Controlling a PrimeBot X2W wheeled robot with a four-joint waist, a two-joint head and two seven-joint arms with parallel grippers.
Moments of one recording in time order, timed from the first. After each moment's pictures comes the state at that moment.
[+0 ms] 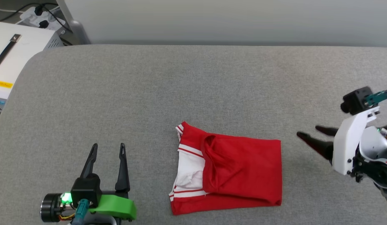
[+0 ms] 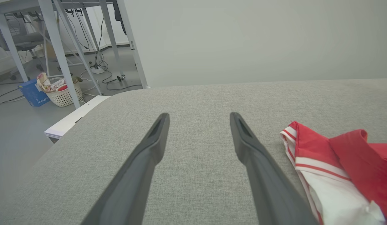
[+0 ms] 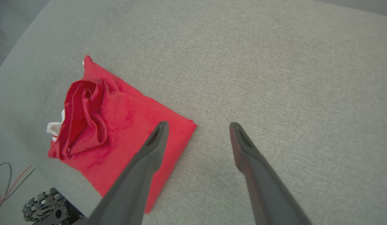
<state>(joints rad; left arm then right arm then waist) 0.04 0.09 -0.05 0.03 -0.05 0.03 -0.26 -0.37 -0.56 0.35 0.04 0.83 0.13 0.67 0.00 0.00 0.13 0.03</state>
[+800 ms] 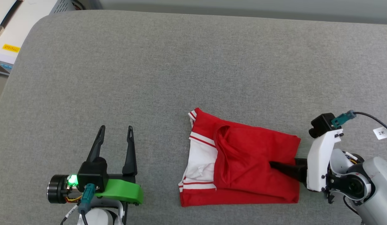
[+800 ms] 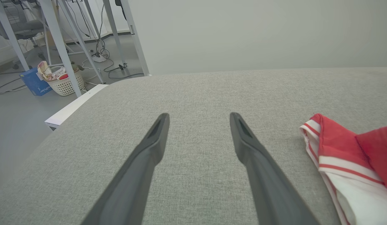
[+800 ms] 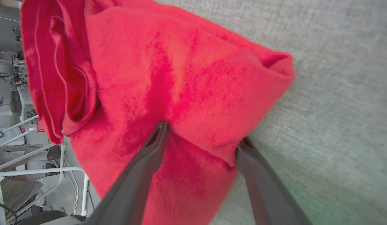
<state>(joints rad) -0.05 0.08 -0.08 0.04 -0.03 0.02 -0.26 -0.36 -0.46 0.48 0.25 1.02 0.13 0.76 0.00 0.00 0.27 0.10</state>
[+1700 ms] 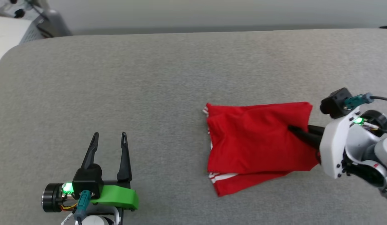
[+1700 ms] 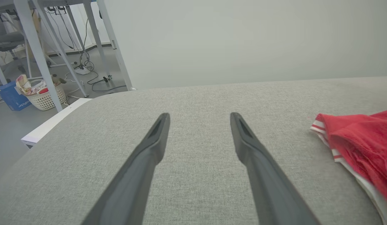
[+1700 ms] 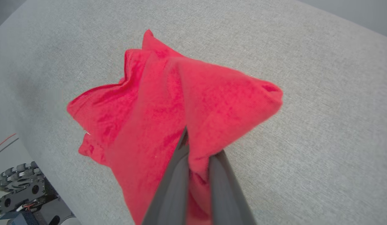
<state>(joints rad) -0.01 0.08 -0.05 0.03 -0.03 0.03 -0.26 -0.55 -0.72 0.77 0.05 0.92 0.13 0.39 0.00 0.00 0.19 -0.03</state>
